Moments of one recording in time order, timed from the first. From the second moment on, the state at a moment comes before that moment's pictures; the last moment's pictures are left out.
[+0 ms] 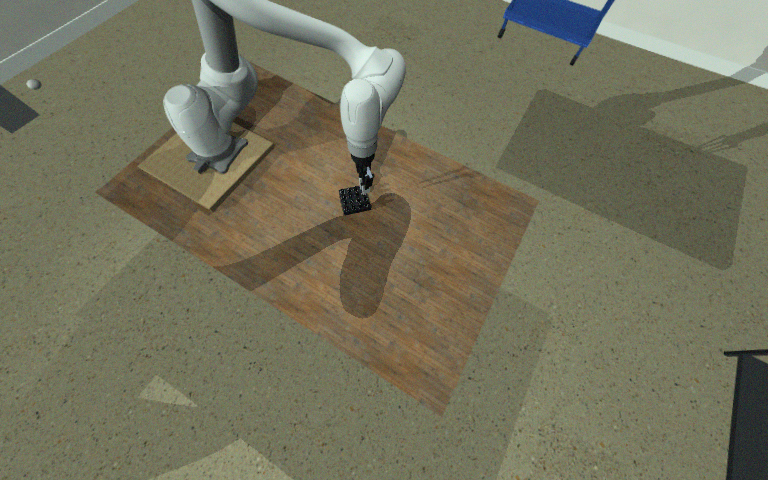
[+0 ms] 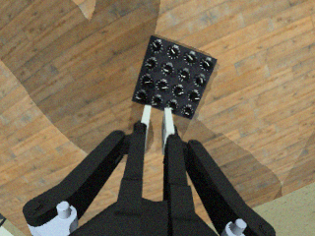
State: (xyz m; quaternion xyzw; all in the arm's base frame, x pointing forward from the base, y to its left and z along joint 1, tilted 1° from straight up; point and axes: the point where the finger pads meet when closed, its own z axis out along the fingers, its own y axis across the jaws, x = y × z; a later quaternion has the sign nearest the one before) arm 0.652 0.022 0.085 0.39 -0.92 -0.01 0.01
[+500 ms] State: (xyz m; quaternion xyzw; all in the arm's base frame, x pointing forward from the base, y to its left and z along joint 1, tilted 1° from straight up) arm 0.652 0.022 0.081 0.39 -0.92 -0.01 0.01
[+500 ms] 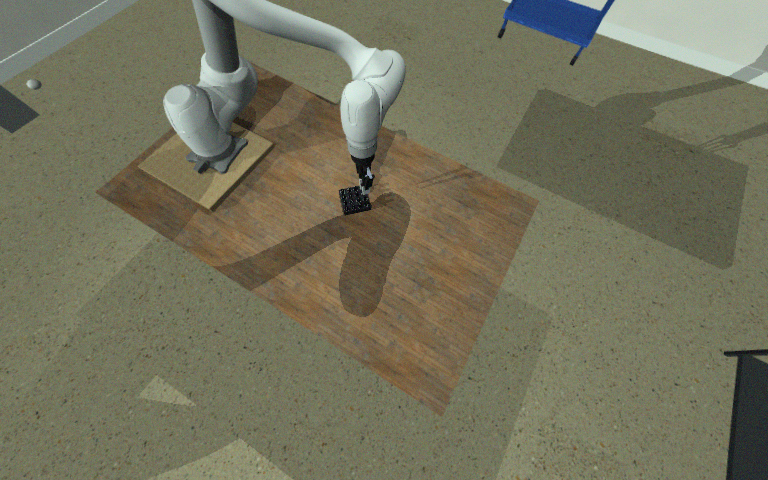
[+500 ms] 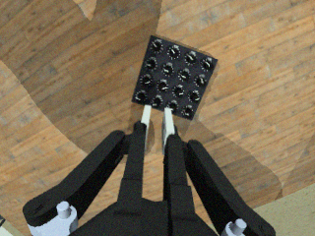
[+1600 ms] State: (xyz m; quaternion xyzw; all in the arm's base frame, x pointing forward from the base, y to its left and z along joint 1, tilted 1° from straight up) arm 0.652 0.022 0.048 0.39 -0.92 -0.01 0.01
